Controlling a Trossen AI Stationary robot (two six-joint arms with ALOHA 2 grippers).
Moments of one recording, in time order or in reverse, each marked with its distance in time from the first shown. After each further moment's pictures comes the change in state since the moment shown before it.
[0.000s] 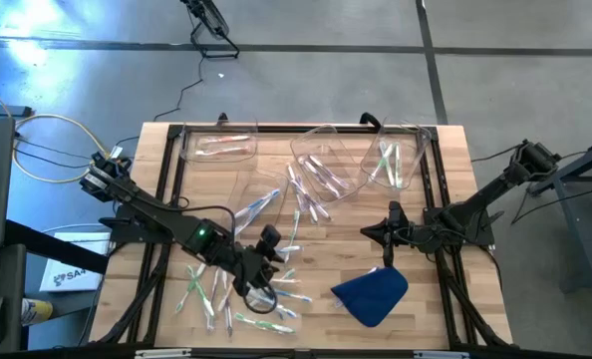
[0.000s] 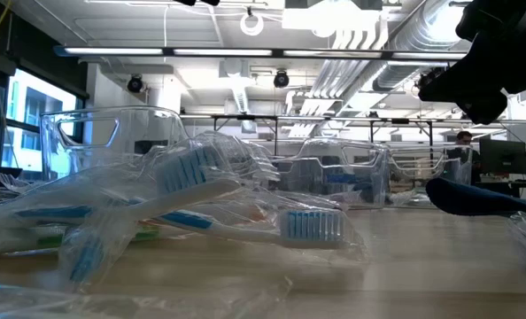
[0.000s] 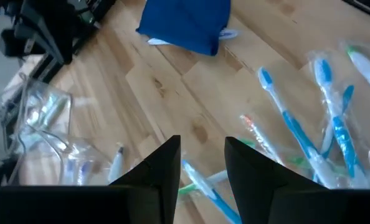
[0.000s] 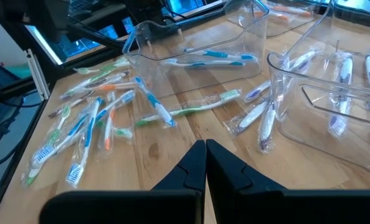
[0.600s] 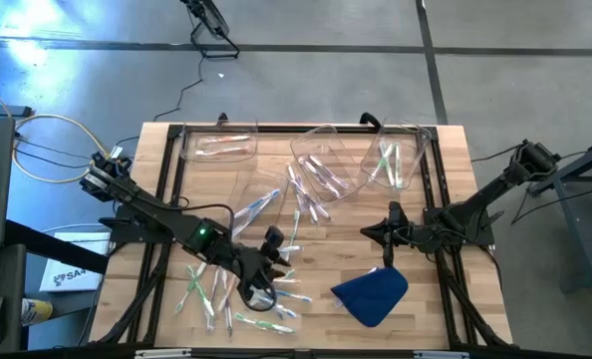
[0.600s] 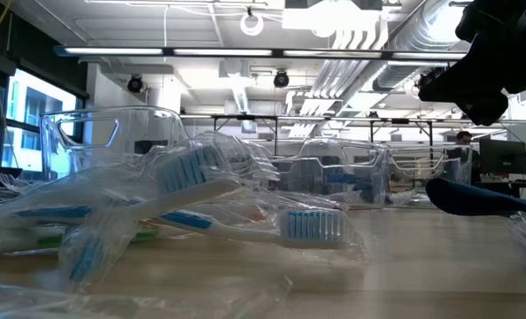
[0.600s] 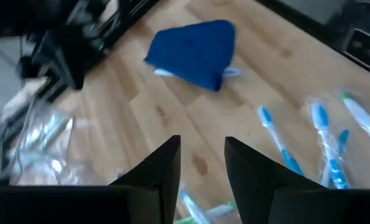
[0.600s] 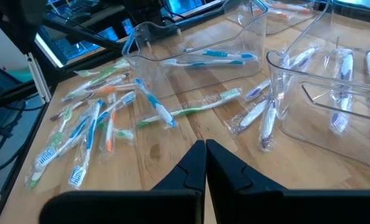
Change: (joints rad) left arm 0.003 0.000 0.000 0.115 0.048 0.001; right arm 0.000 0.000 0.000 0.000 0.000 0.023
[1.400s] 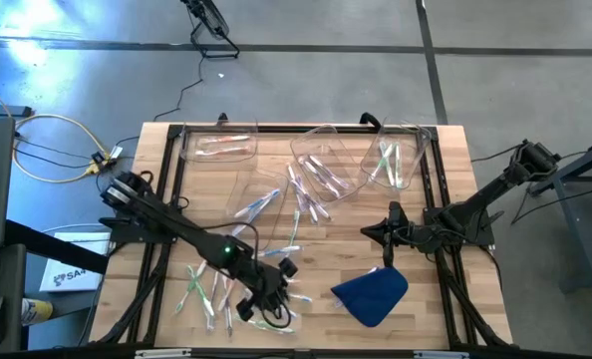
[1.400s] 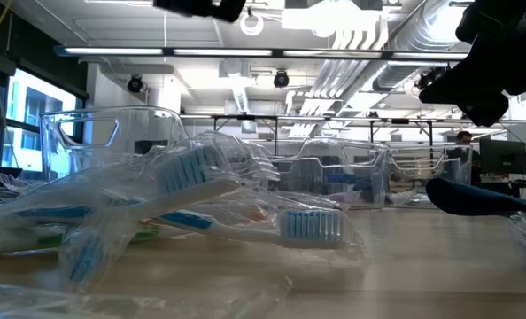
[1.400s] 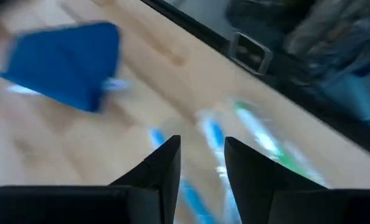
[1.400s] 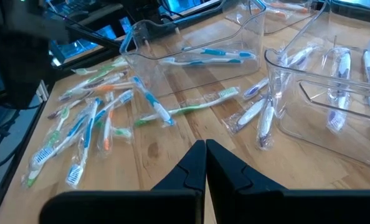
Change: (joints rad) left arm -0.001 0.211 -0.001 0.116 0.391 -0.062; right arm 0.000 0.000 -0.001 -0.009 0.004 0.002
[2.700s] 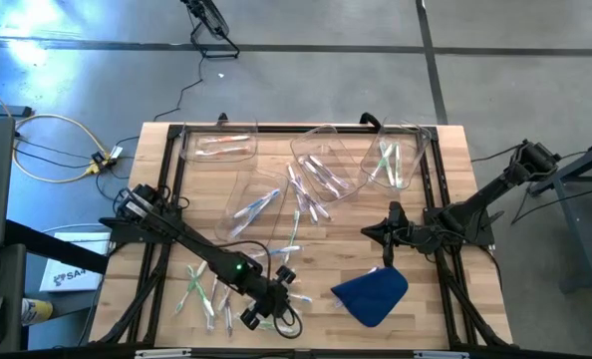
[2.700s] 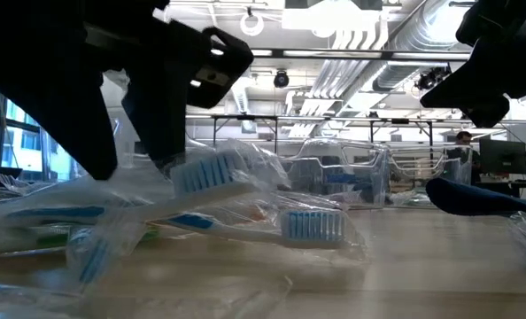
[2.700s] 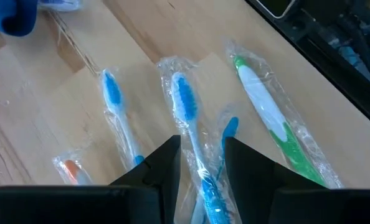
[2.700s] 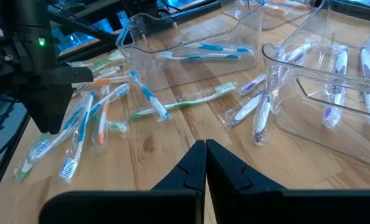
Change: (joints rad) left arm -0.045 0.175 0.001 0.016 -0.070 -0.187; right arm 0.000 0.000 0.000 -0.026 -0.004 -0.002
